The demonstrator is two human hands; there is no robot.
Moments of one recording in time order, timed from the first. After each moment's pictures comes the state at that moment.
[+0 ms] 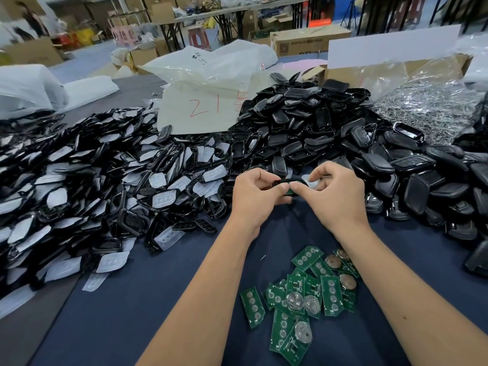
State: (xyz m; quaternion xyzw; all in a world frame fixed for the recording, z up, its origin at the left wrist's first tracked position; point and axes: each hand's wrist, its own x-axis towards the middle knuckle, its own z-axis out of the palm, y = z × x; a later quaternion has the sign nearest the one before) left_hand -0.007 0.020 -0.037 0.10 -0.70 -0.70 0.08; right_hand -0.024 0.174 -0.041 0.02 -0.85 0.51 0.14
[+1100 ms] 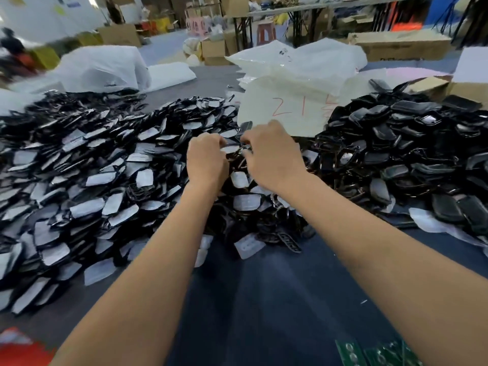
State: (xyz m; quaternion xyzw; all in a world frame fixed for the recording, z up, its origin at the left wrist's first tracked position) left_hand -0.036 -0.227 0.004 0.23 -0.93 -0.13 0.26; right_hand -0.068 -0.077 0.031 0.39 -0.89 0.20 0.15
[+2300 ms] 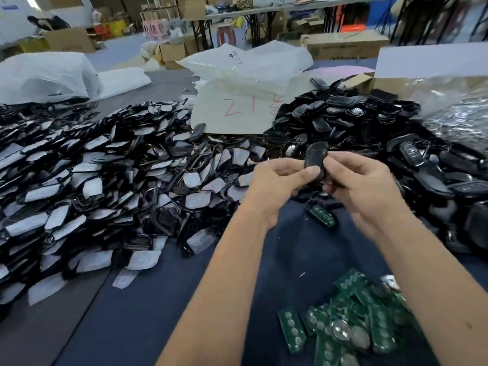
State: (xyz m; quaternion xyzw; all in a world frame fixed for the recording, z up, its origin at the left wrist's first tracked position) left_hand -0.018 -0.026 -0.002 0.05 -0.67 -0.74 0.04; right_hand -0.046 0.133 -0.006 0.09 -0.61 0.79 -0.05
